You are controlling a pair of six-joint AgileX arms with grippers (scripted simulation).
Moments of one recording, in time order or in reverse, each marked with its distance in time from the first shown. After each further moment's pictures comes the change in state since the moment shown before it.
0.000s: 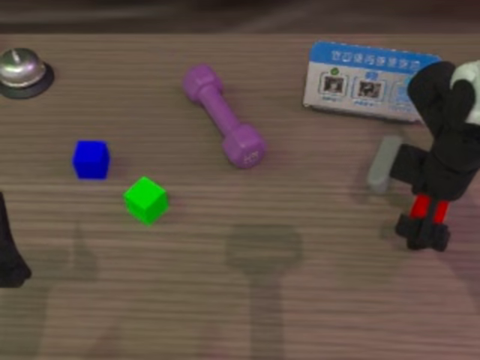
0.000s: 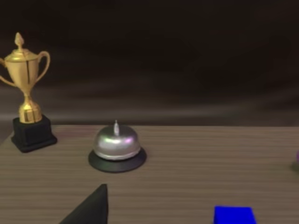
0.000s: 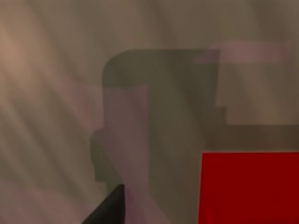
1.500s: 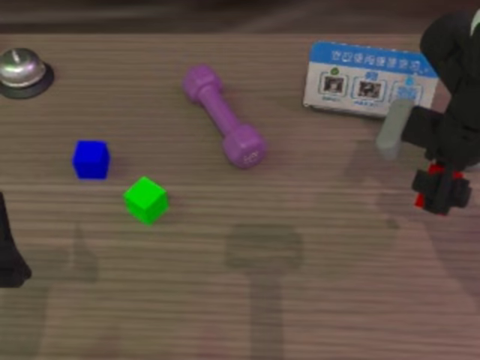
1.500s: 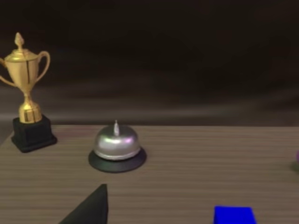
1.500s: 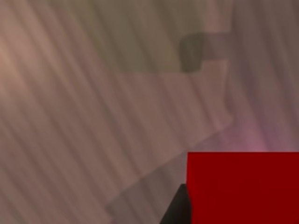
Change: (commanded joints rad) left arm 0.000 0.000 0.000 0.000 0.000 0.000; right arm 0.009 -0.151 0.147 -0.287 -0.014 0.016
